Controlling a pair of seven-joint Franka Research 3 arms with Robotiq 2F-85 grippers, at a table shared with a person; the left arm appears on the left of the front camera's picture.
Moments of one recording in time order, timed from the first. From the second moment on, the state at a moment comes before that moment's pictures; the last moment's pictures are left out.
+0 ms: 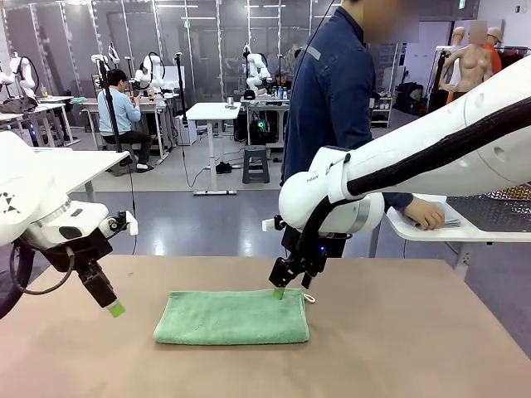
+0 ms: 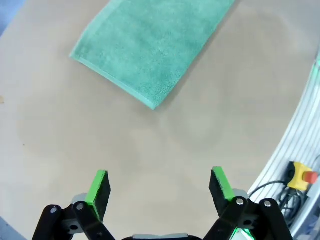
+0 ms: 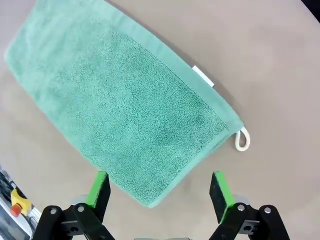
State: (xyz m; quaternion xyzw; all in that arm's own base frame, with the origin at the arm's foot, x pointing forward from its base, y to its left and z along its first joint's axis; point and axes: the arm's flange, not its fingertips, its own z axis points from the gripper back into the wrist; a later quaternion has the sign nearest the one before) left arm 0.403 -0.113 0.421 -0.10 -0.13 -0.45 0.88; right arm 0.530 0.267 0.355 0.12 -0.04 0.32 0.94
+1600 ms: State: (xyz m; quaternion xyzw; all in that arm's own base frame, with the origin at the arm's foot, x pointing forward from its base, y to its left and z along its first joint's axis) left arm 0.277 -0.097 0.571 -0.05 -0.25 -0.39 0.88; right arm 0.508 0.265 0.321 0.01 -0.02 0.07 1.00
